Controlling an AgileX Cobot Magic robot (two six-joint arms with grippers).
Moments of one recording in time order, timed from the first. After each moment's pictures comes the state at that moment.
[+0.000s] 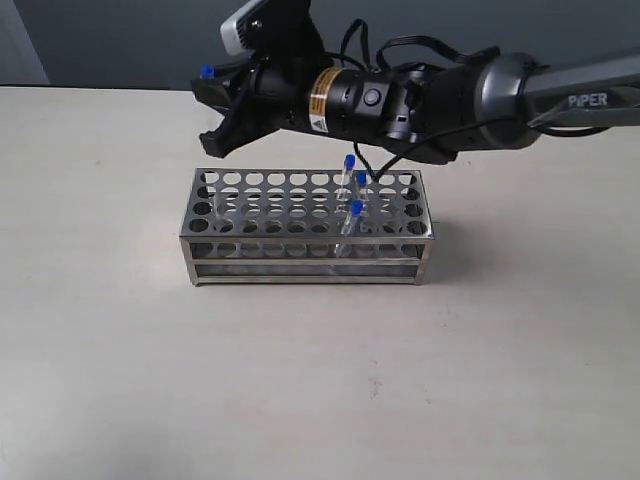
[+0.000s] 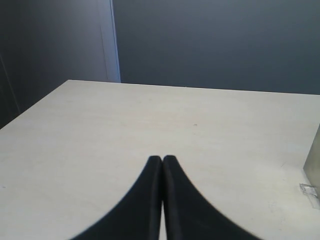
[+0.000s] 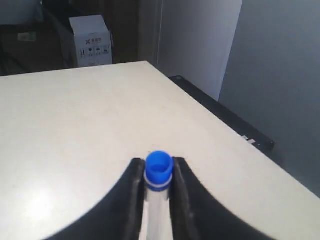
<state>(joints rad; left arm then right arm) 0.08 0.00 0.00 0.34 0.24 -0.35 0.59 2.05 -1.33 -0.82 -0.58 0.56</state>
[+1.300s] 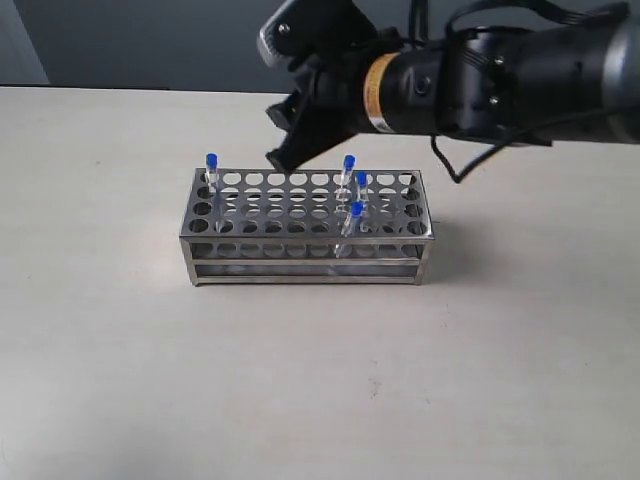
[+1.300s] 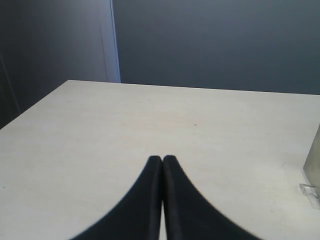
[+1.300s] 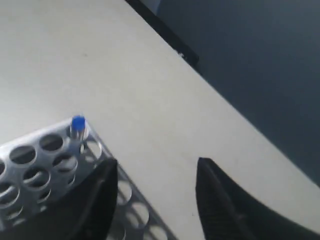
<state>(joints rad) 0.08 0.00 0.00 0.34 0.24 -0.35 0.62 1.74 -1.12 -1.07 -0.09 0.71</state>
